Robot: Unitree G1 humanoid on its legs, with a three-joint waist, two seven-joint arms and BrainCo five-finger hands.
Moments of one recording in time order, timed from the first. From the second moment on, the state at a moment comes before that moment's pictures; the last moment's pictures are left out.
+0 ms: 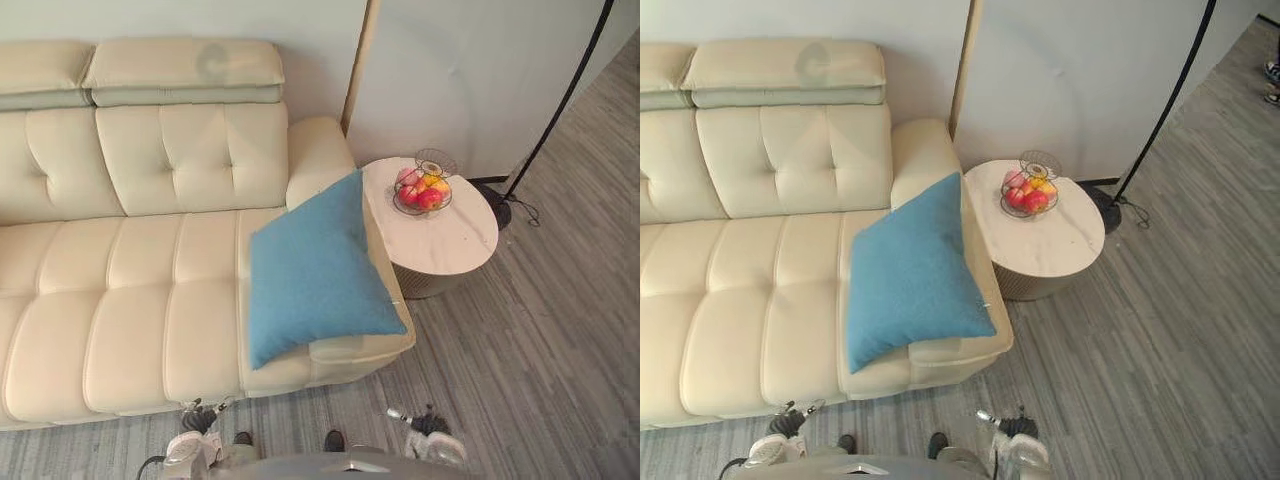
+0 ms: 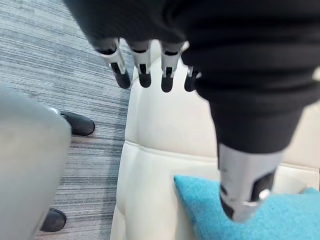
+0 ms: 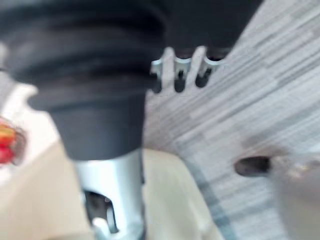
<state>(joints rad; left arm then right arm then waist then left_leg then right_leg) 0.08 0.05 0.23 0.98 -0.08 -0.06 0.11 0.09 -0.04 -0.34 0.74 0.03 -0.04 -0.16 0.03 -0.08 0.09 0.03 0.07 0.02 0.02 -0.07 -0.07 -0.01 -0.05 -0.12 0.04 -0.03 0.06</state>
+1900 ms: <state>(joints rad) -0.94 0.23 -0.08 0.83 -0.40 -0.07 0.26 -0.74 -0.23 0.14 0.13 0.36 -0.15 -0.27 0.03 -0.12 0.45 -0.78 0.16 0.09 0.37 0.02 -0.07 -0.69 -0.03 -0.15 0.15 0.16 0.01</state>
